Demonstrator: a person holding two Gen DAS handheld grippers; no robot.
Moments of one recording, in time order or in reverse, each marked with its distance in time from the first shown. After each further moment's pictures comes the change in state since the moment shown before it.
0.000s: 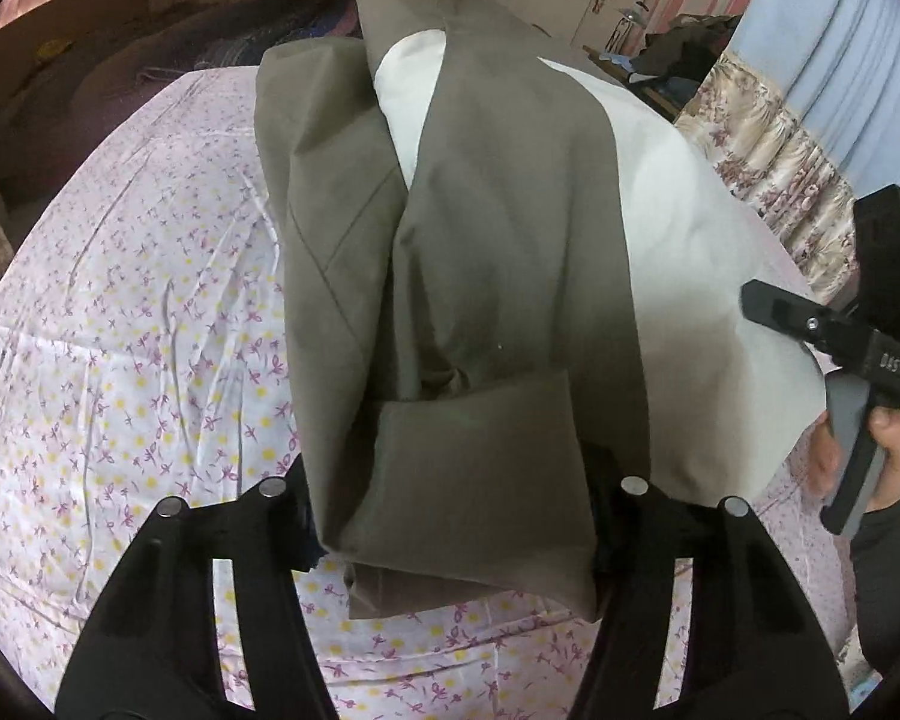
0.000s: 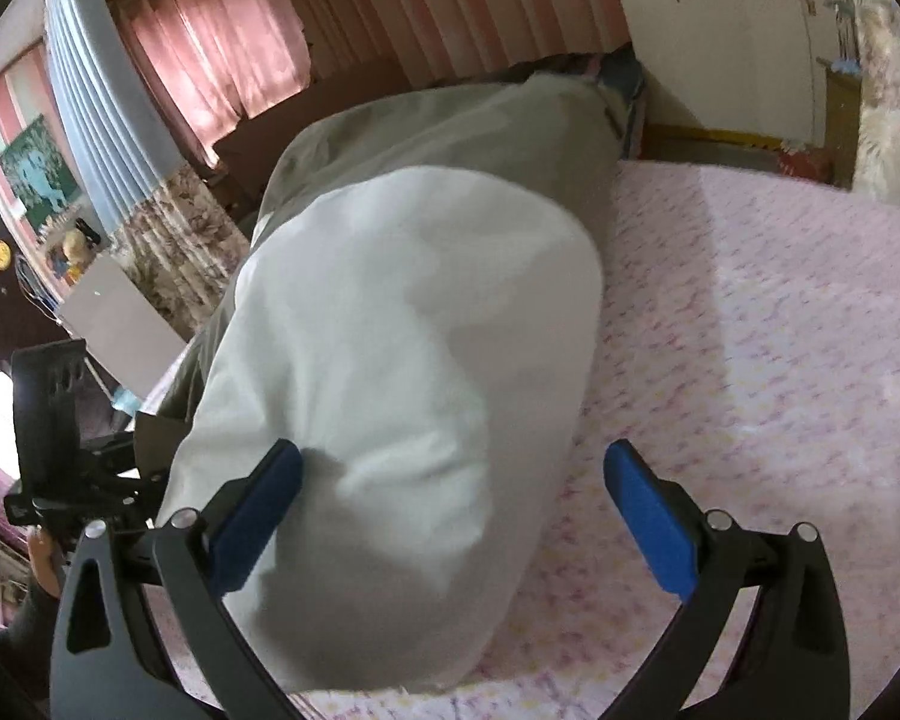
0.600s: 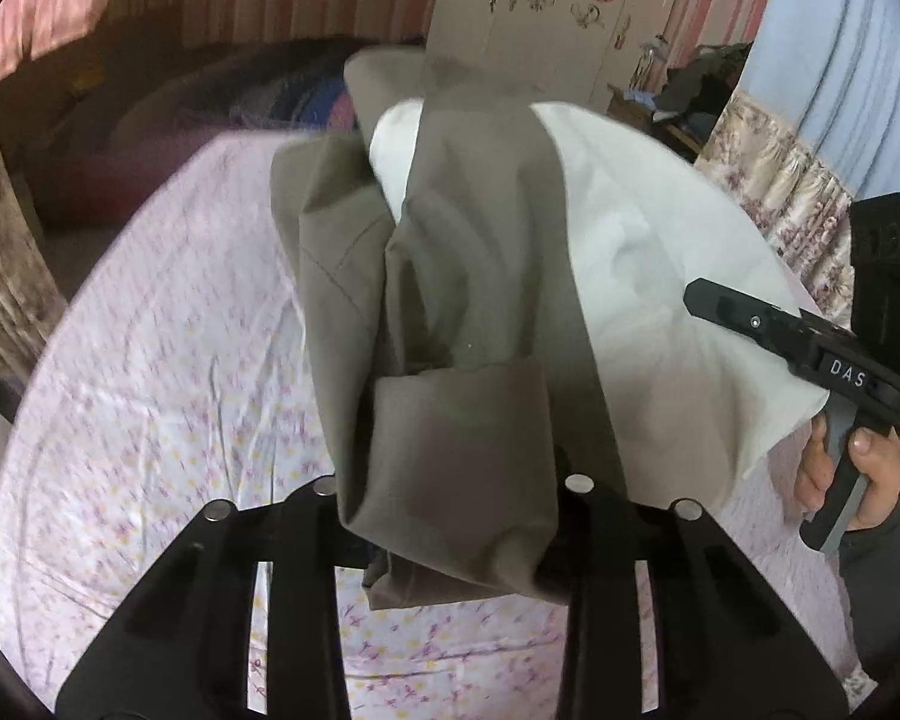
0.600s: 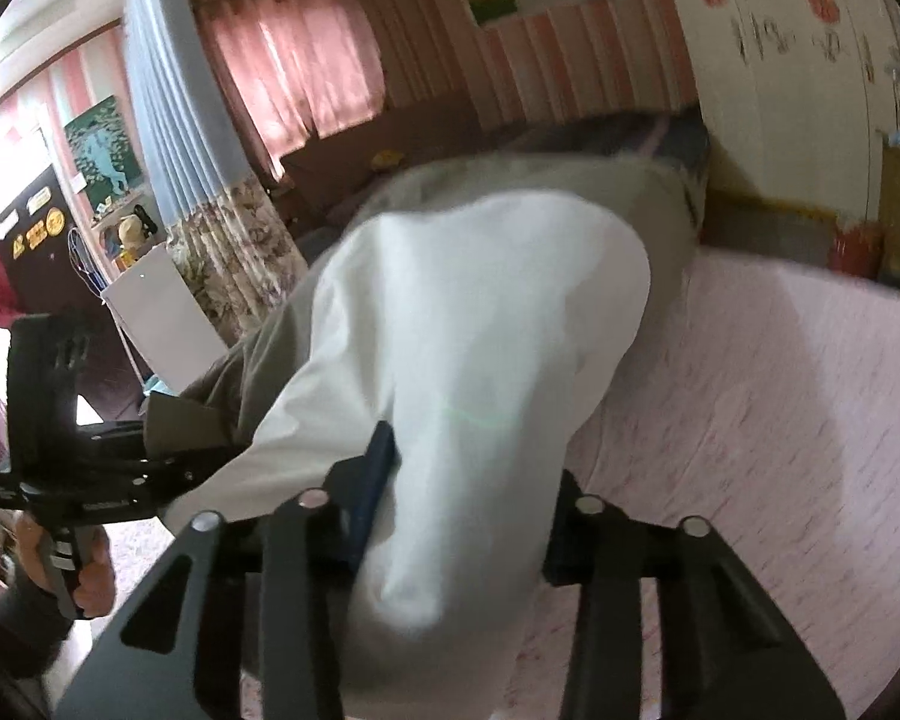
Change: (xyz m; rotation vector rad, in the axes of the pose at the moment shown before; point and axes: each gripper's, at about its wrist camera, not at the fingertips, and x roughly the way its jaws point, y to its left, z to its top) left arm -0.043 -0.023 0.019 0.004 -0.129 0.113; right arm -0.018 0.023 0.024 -0.182 -0.144 0.080
